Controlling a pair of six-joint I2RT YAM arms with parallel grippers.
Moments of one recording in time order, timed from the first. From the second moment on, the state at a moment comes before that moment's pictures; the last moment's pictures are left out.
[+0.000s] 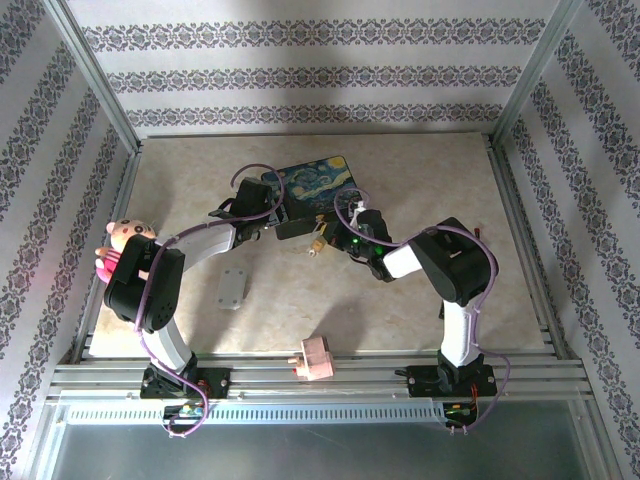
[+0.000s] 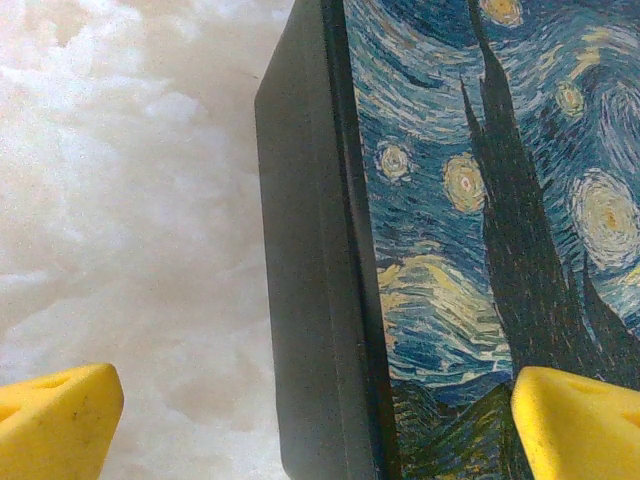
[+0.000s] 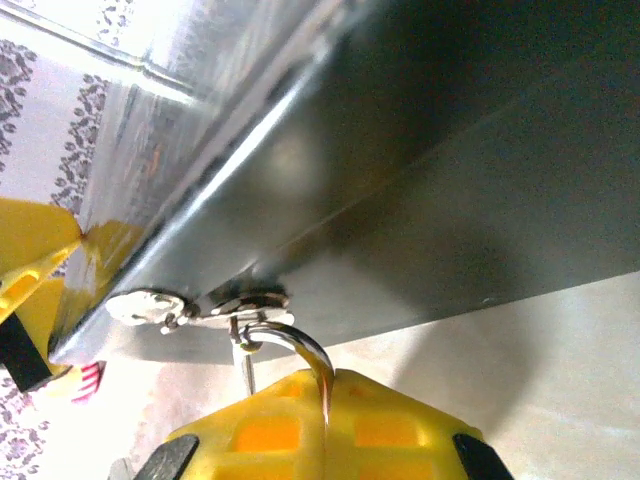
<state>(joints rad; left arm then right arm) -0.37 1.73 1.04 -0.13 -0.11 -0.69 0.50 1.97 0.76 0.79 -0.33 0.96</state>
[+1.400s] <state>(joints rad) -0.39 1.73 1.04 -0.13 -0.09 -0.69 0.49 1.95 0.65 0.95 -0.24 1.14</state>
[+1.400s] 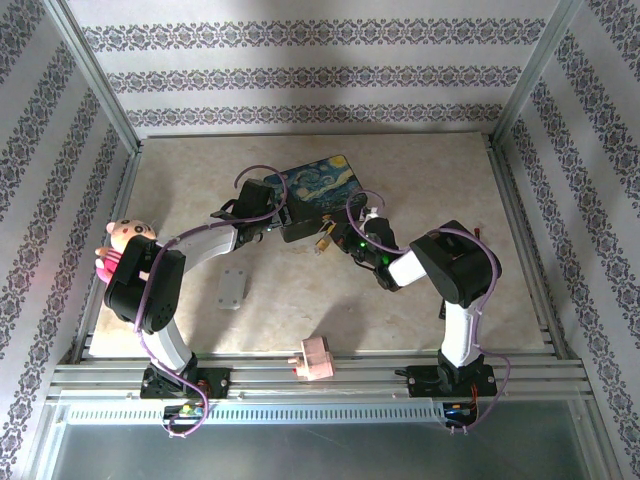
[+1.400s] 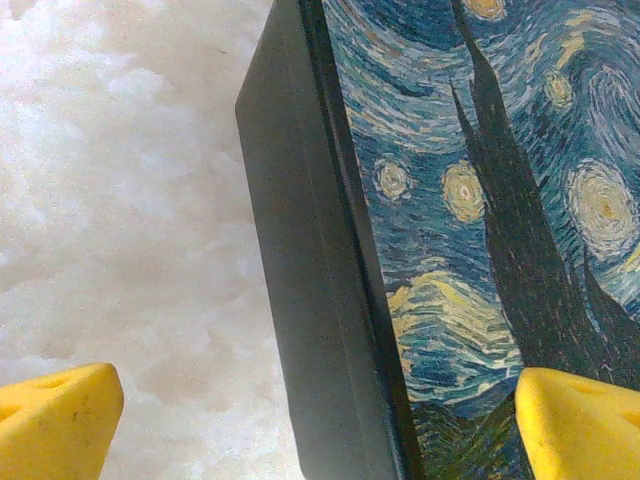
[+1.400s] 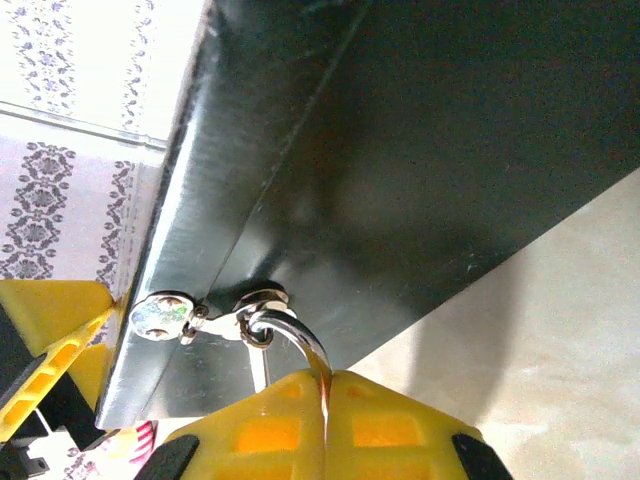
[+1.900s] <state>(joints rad) -0.39 1.73 1.04 -0.13 -0.08 -0.69 0.49 1.97 0.63 1.03 -0.18 1.23</state>
